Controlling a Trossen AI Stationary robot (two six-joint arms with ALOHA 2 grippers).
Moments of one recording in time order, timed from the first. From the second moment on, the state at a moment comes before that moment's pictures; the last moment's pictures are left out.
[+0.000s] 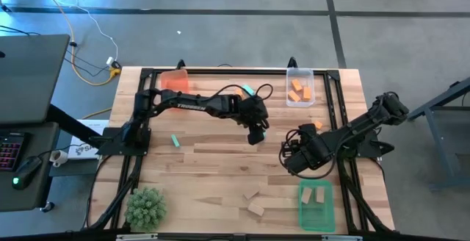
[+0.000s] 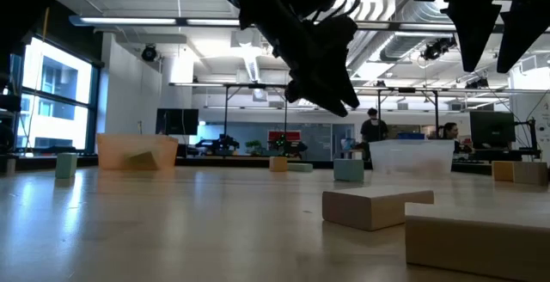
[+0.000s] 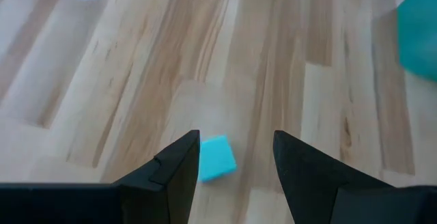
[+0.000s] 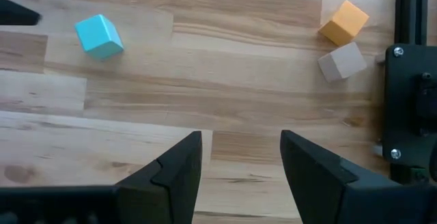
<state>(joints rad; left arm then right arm) 0.23 2.08 1.62 -0.40 0.09 -0.15 0.48 1.50 1.21 -1.44 0.36 1.98</state>
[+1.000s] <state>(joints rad) 0.19 2.22 1.62 -0.33 0.00 -0.12 0.48 1.50 1.21 -1.43 0.36 1.97</state>
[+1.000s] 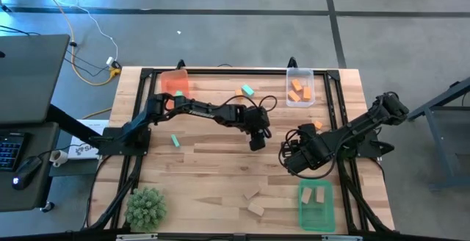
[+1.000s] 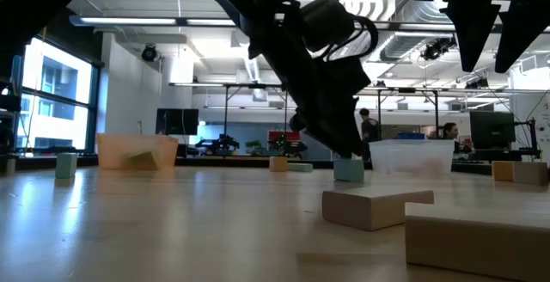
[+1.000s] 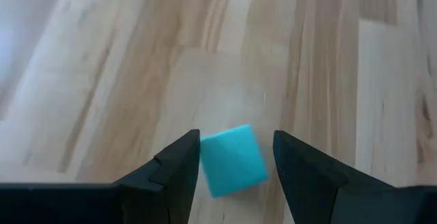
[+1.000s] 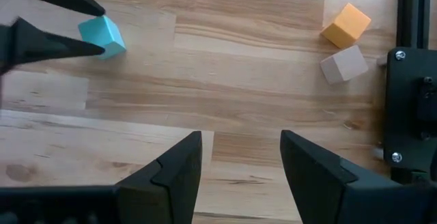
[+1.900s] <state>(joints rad) 0.22 2.27 1.62 -0.38 0.04 -0.05 0.48 1.50 1.21 -1.43 0.37 1.97</state>
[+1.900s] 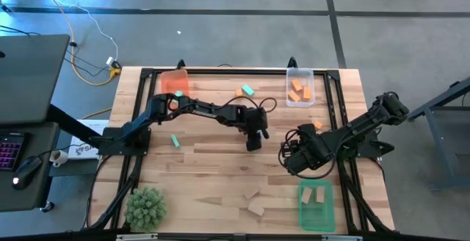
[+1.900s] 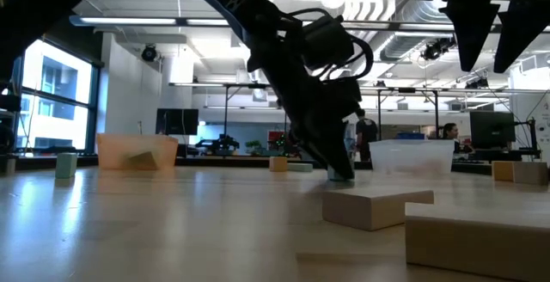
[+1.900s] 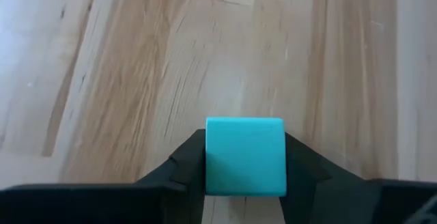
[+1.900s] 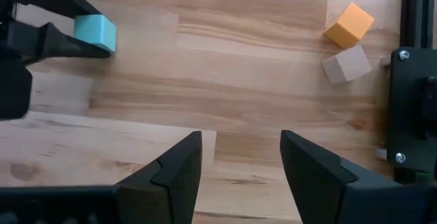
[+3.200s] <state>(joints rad) 0.57 1.68 1.57 -0.88 -0.15 -0.05 -0.07 1.32 1.21 -1.13 0.44 0.78</state>
